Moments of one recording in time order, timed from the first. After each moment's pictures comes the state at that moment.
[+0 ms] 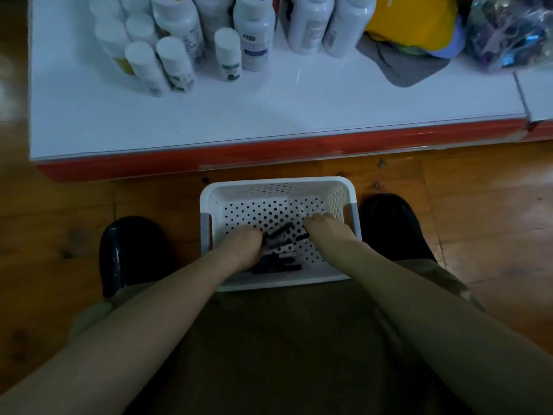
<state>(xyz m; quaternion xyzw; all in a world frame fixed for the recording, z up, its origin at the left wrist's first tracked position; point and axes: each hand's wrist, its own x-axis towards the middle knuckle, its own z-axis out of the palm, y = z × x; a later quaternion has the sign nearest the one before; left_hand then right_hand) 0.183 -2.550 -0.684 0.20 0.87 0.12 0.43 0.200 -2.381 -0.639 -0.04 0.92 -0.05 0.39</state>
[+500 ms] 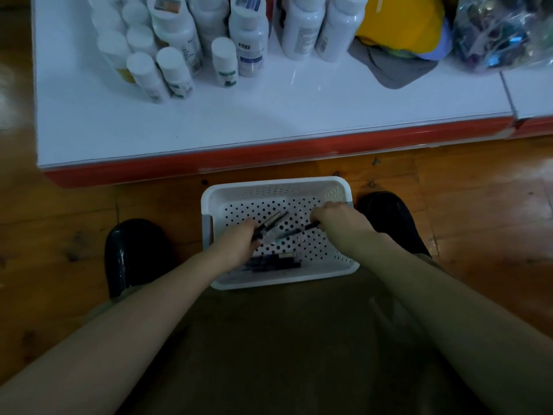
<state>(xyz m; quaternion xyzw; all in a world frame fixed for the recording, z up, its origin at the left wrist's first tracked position) 0.182 -2.562 -0.660 0.14 0.86 0.26 0.41 0.195 -2.362 -0.616 -0.05 0.94 -0.05 0.34</state>
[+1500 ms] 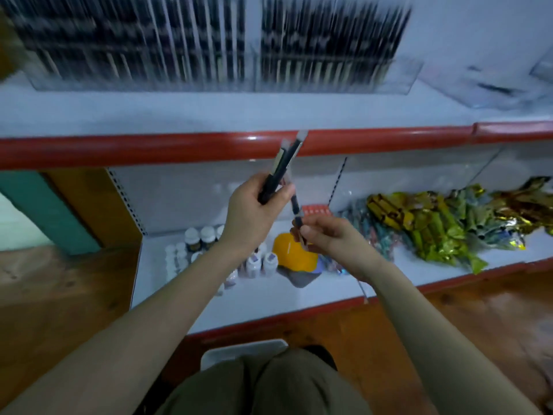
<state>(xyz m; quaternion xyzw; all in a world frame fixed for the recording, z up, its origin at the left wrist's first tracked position) 0.093 -2.455 -0.148 0.19 0.76 0.61 -0.10 0.142 -2.300 -0.170 0.02 0.78 -0.62 0.06</state>
